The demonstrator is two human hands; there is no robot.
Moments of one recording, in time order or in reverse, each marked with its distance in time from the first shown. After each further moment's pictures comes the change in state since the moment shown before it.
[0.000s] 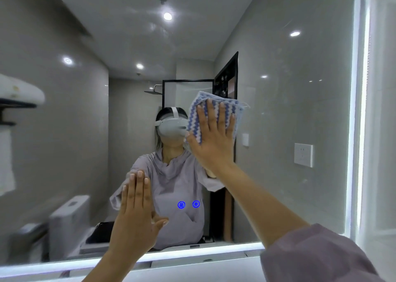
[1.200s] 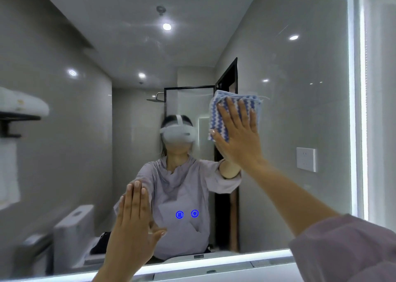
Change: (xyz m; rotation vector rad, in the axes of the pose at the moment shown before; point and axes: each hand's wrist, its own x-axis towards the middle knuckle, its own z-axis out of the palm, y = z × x) left_hand -0.001 -0.002 0.005 0.070 0.037 0.043; right_hand 0.016 0.079 -0.009 -0.046 0.027 -0.079
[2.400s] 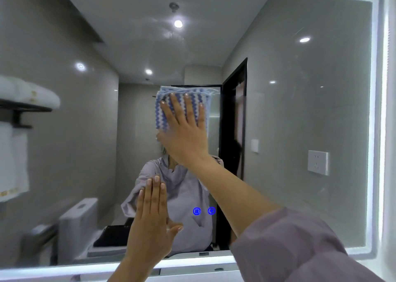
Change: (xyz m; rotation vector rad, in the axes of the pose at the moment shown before) left_hand 0.001 -0.004 0.010 -0.095 -0.034 -0.060; right_hand 0.037 -0.168 0.001 0.036 -0.092 -0.124
